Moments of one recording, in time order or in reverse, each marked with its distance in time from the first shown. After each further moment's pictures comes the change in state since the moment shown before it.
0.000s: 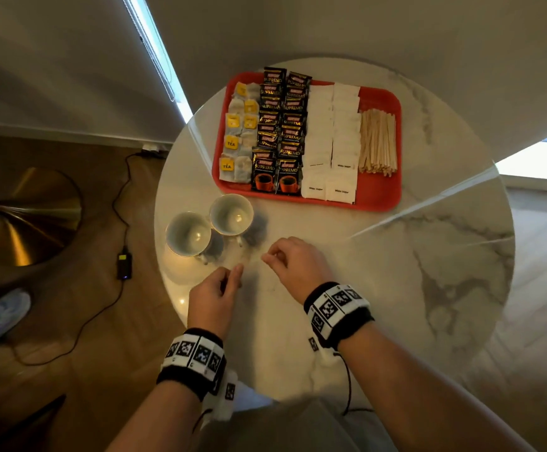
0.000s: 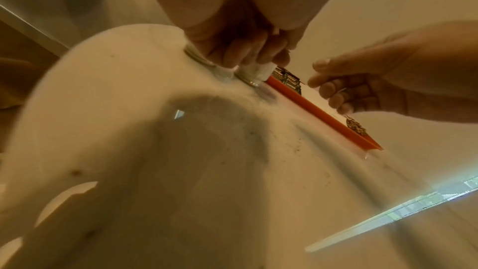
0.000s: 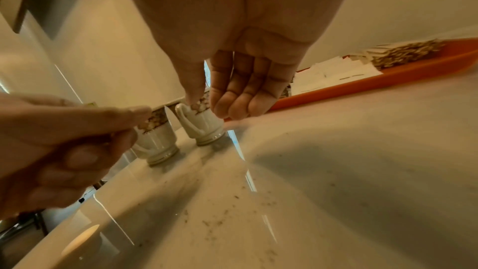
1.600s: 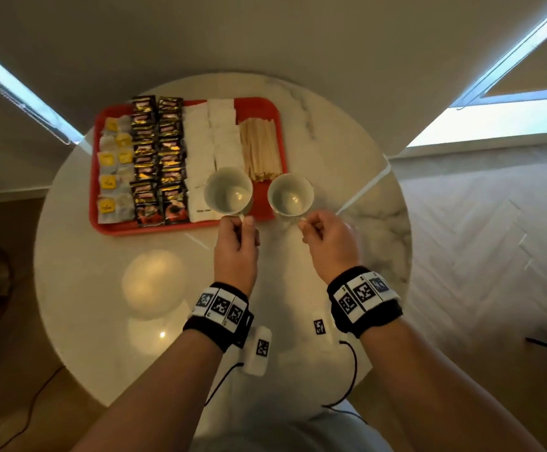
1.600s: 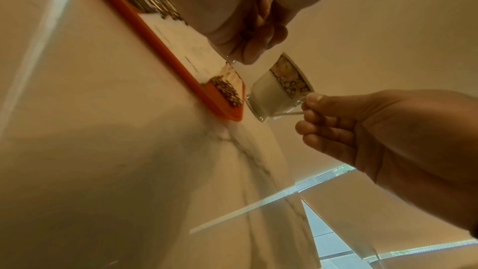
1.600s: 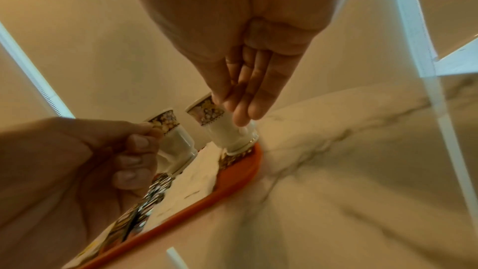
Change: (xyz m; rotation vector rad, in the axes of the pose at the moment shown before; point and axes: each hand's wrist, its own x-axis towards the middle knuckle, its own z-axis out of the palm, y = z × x) left_hand -0.004 0.178 0.196 -0.401 -0.111 0.252; right_hand -0.061 0.172 -0.151 0.281 0.551 0.333
